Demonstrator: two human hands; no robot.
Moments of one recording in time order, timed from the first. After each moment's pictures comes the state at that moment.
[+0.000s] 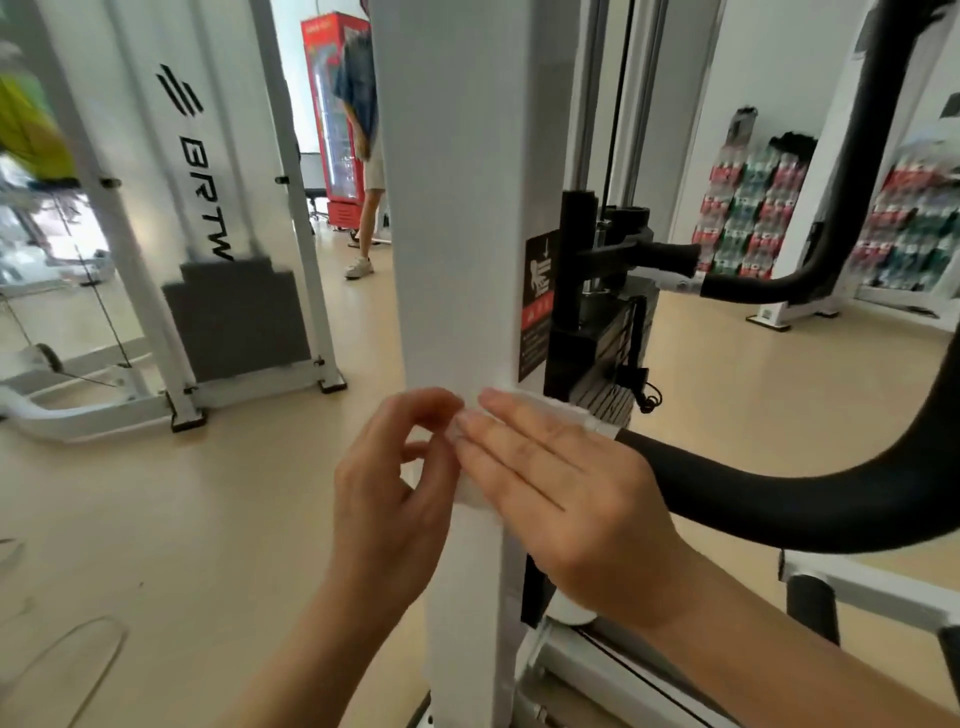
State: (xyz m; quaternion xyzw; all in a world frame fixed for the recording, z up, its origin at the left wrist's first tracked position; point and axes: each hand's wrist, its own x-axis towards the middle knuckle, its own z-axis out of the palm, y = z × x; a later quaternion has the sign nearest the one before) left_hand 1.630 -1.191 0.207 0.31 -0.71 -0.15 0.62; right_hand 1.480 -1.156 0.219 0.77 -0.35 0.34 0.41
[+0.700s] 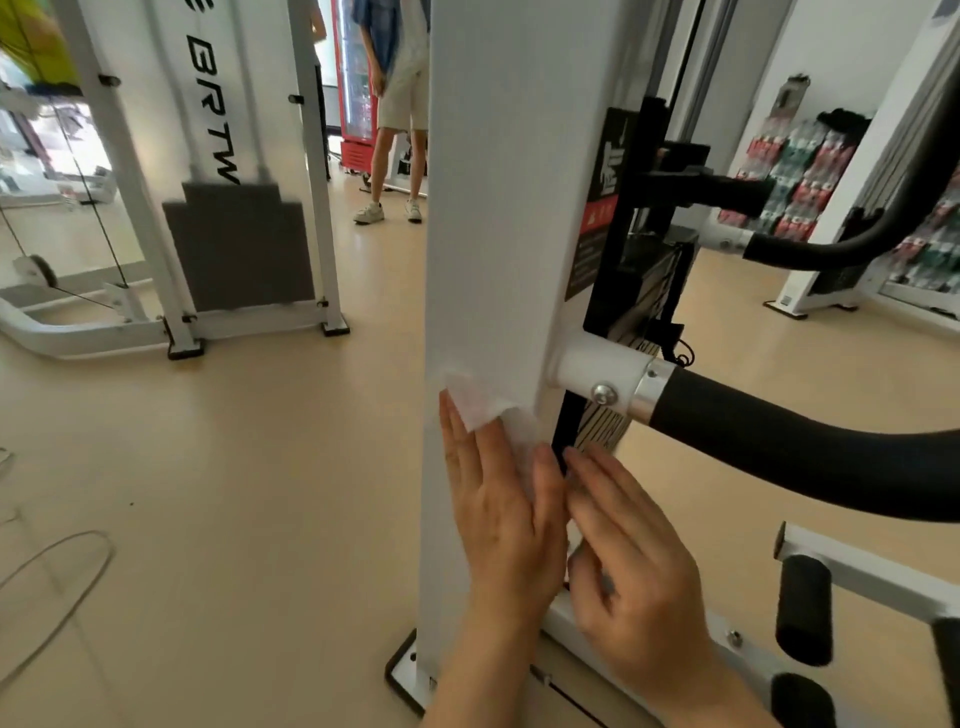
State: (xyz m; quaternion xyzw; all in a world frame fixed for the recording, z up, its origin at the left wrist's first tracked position) left_hand 1.549 -1.194 0.102 0.44 -0.61 -0.18 0.63; right_hand 1.457 -1.137 0.096 0.74 -0.48 0.44 0.18
